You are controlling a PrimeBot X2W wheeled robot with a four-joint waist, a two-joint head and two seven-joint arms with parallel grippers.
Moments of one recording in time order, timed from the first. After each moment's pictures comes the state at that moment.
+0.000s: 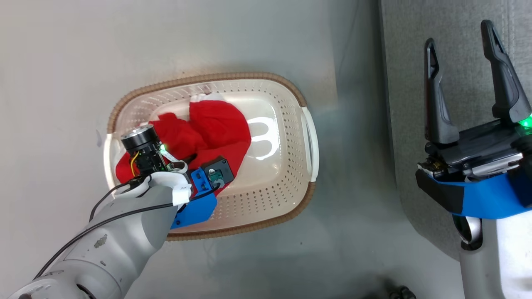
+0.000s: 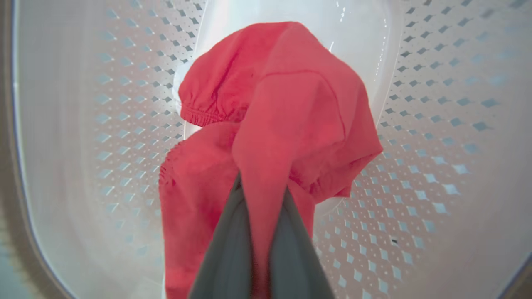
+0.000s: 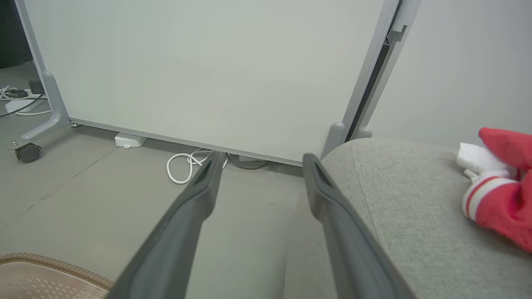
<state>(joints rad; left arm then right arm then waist) -0.97 0.15 -1.28 1.25 -0.11 -0.13 -0.02 -0.42 -0.07 0.03 -0.18 -0.09 0.13 -0.26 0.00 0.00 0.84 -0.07</state>
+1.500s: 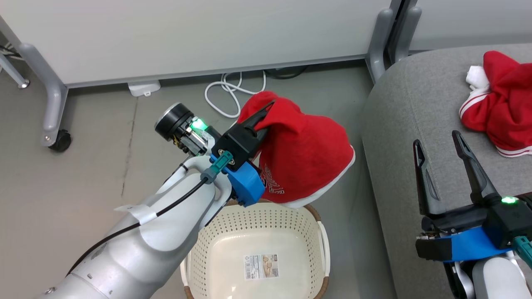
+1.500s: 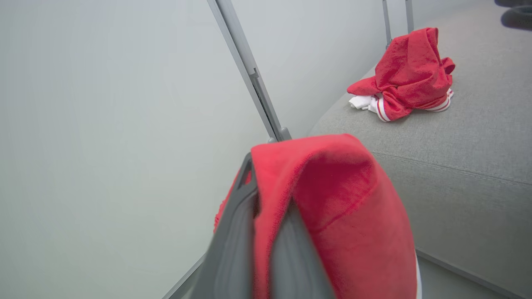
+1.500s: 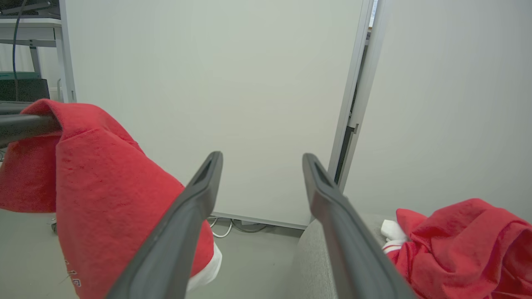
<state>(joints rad) -0.83 0.22 -0.96 0.61 -0.36 -0.03 -0.26 -0.15 -0.09 -0.02 -0.01 -0.01 0.13 -0.26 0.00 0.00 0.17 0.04</state>
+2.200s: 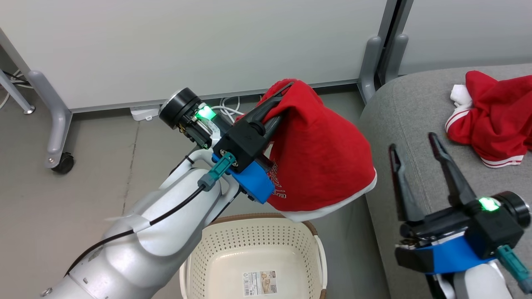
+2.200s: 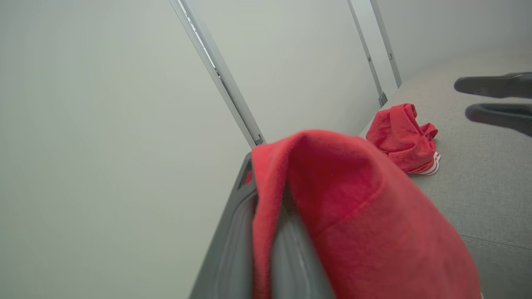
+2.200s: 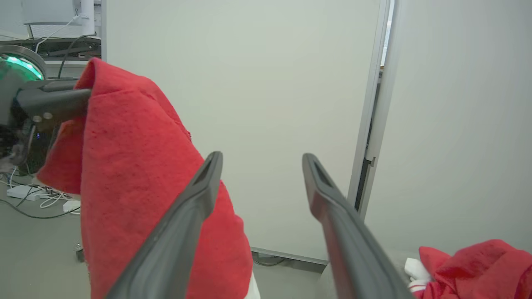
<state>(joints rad) -0.82 0.23 -0.89 0.42 -0.30 -0.03 -0.26 -0.13 -0.07 0.06 -0.07 0.00 0.13 -0.26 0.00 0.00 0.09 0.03</state>
